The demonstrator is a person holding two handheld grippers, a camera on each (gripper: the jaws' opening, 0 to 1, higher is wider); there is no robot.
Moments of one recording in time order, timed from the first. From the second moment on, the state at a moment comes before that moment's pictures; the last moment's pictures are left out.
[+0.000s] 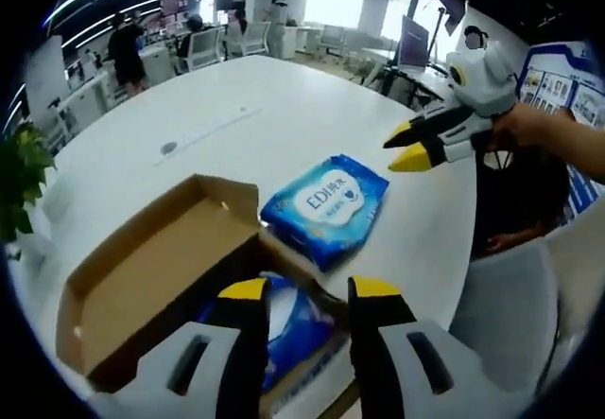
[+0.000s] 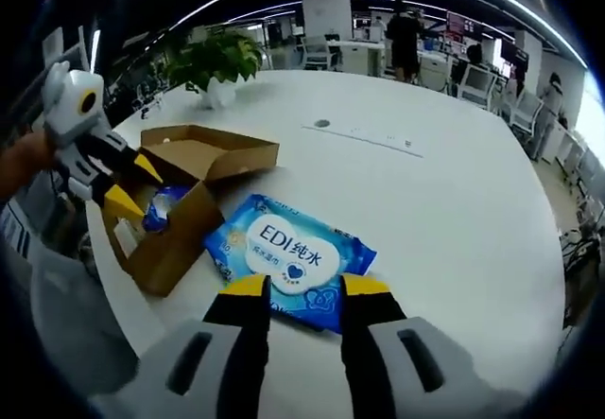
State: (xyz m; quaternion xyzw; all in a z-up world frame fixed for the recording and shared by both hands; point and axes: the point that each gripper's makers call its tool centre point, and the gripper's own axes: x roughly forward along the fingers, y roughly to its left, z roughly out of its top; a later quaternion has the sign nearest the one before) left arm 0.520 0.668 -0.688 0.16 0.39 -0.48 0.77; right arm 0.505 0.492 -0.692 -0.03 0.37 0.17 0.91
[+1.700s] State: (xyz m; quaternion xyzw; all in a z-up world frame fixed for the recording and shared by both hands) left arm 0.553 0.747 -0.725 0.19 0.38 -0.49 0.76; right arm 0.534 0.654 -0.688 -0.11 0.35 0.35 0.86
